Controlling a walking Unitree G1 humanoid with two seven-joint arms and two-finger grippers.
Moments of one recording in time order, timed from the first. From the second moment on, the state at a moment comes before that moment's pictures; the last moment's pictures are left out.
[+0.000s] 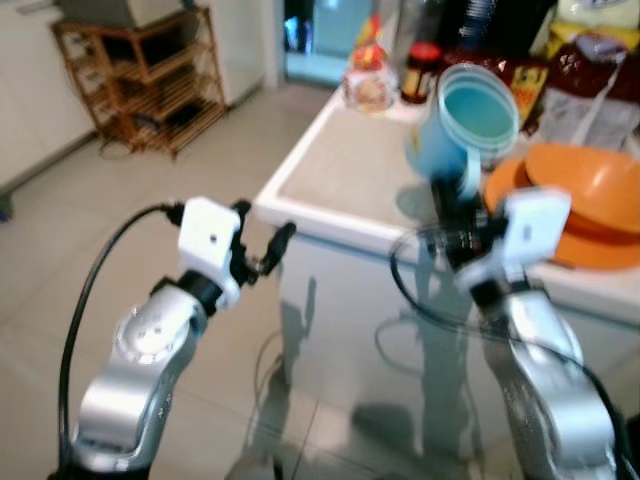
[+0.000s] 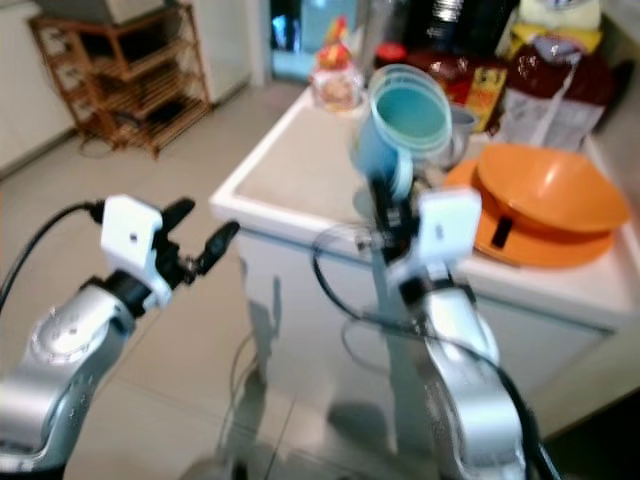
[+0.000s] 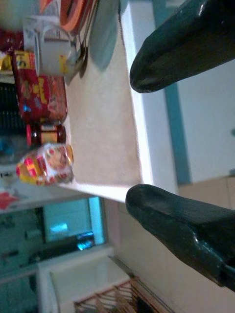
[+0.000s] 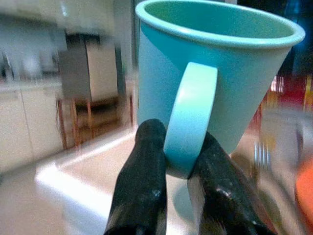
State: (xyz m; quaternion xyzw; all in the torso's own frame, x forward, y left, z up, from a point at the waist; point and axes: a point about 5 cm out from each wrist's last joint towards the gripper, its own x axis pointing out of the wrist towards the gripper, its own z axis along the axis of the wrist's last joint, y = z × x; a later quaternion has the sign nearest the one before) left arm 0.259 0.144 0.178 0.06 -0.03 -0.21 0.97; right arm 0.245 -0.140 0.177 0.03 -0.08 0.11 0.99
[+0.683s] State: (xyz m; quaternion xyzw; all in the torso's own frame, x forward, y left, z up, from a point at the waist) left arm 0.239 0.157 0.161 0.08 0.00 -0.26 0.96; right arm 0.202 -0.148 0.142 0.03 -0.02 0.26 0.97
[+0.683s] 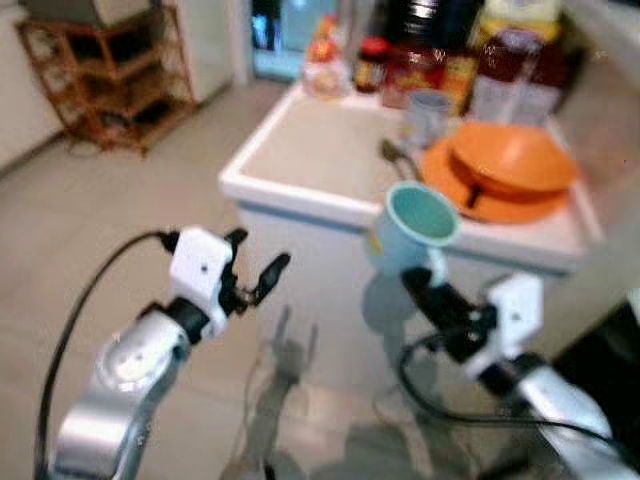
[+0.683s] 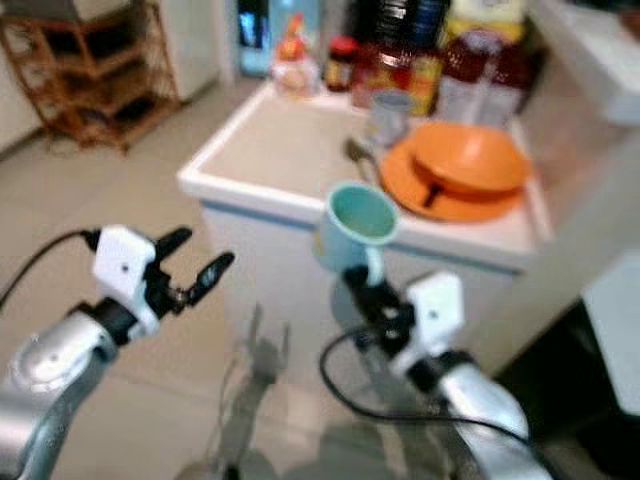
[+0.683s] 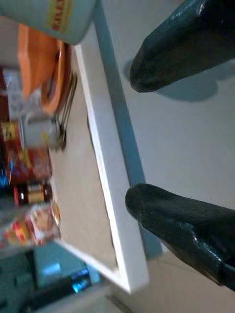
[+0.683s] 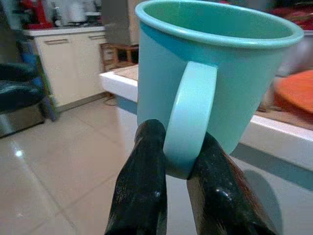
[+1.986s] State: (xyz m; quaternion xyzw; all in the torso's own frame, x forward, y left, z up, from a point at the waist) left arm 0.241 0.149 0.158 0.07 0.00 -0.29 0.95; right arm 0.209 -0.164 0.139 0.01 -0.04 0.22 0.97
